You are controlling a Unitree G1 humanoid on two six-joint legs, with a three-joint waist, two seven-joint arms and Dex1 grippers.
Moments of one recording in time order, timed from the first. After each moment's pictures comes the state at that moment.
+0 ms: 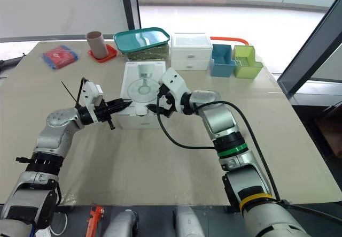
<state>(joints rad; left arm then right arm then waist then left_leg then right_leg) -0.62 0.47 0.02 0.41 -0.34 0.04 -1.03 -0.88 -0.32 0.22 0.22 0.11 0.57 0.81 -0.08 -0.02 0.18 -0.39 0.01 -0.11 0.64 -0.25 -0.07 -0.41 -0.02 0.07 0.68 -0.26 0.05</state>
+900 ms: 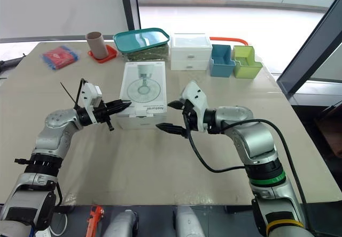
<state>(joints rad) -0.60 0.47 0.02 0.40 -0.33 0.04 -1.03 -0.60 -0.53 0.13 -0.23 0.38 0.76 0.93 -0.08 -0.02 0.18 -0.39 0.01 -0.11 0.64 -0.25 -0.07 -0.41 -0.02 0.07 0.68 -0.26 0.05</state>
